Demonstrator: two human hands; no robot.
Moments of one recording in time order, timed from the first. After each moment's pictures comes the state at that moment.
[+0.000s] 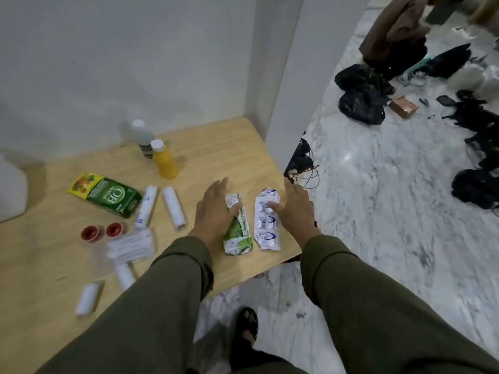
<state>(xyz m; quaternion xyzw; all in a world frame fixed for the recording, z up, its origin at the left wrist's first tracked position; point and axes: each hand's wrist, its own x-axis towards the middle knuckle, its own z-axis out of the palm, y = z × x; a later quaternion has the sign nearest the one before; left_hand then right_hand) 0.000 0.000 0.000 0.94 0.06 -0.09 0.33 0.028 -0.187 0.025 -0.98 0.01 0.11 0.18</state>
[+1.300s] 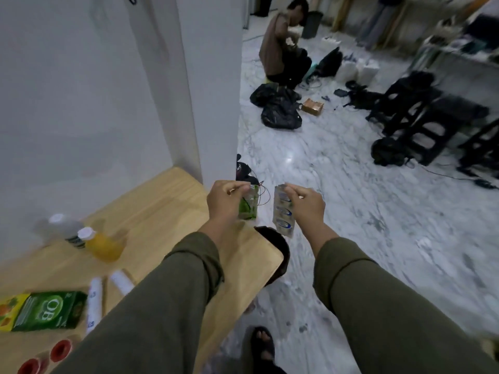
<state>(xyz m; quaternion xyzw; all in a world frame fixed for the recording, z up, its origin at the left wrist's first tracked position) 0.089 -0.116 0.086 0.82 -0.01 -0.03 0.58 0.034 -0.277 0.090 -0.81 0.29 -0.13 0.49</state>
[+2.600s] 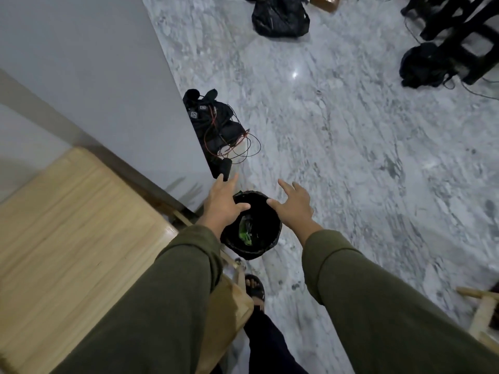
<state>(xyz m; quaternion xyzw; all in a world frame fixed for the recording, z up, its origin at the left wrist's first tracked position) 0.196 -0.237 -0.097 0.92 -0.06 -0.32 0.24 0.129 -0.391 -0.095 -0.85 0.33 0.17 0.38</state>
